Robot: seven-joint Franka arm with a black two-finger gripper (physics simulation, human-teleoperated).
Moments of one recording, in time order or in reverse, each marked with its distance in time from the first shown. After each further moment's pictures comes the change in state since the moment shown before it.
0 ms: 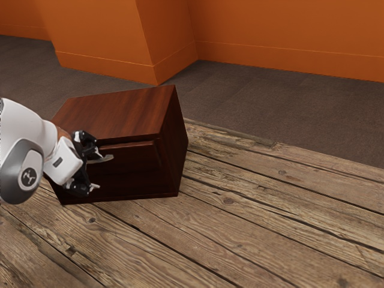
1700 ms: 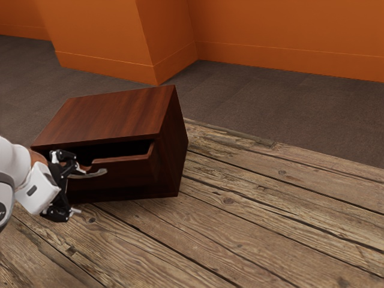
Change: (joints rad) arm -0.005 -0.250 0.026 -0.212 0.012 -0.006 -0.012
